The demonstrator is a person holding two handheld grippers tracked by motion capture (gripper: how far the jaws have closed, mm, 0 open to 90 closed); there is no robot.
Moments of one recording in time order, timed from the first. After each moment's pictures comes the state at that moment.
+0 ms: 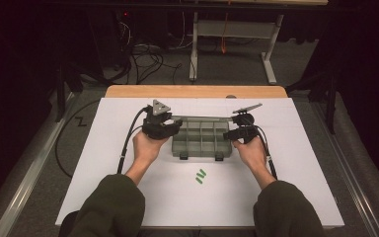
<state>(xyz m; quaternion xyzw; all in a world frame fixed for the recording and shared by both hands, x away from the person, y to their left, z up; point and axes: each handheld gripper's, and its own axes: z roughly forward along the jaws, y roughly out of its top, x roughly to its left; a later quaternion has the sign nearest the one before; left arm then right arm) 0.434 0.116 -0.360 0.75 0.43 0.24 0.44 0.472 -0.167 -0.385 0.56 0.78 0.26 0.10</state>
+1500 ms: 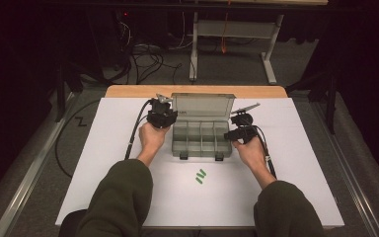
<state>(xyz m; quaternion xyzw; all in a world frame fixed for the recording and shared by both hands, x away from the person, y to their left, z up) 0.498 0.115 -0.394 0.75 0.48 0.24 0.38 0.472 -0.164 -0.385 0.55 0.79 0.24 0.11</state>
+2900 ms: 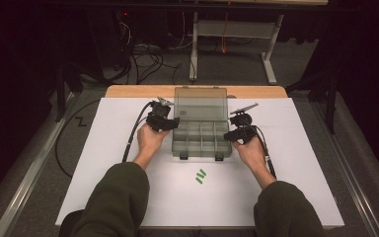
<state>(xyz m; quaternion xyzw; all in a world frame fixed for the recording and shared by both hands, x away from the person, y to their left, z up) 0.492 0.117 -0.397 0.78 0.47 0.22 0.35 0.470 -0.161 -0.385 0.54 0.80 0.23 0.12</state>
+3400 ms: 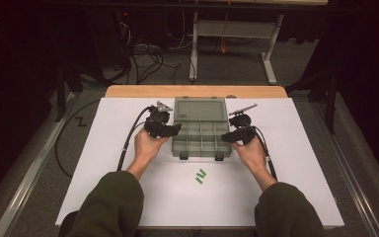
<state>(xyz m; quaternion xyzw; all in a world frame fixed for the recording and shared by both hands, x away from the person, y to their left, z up) 0.460 0.122 -0.388 0.78 0.44 0.21 0.38 0.466 -0.160 -0.384 0.52 0.81 0.24 0.12</state>
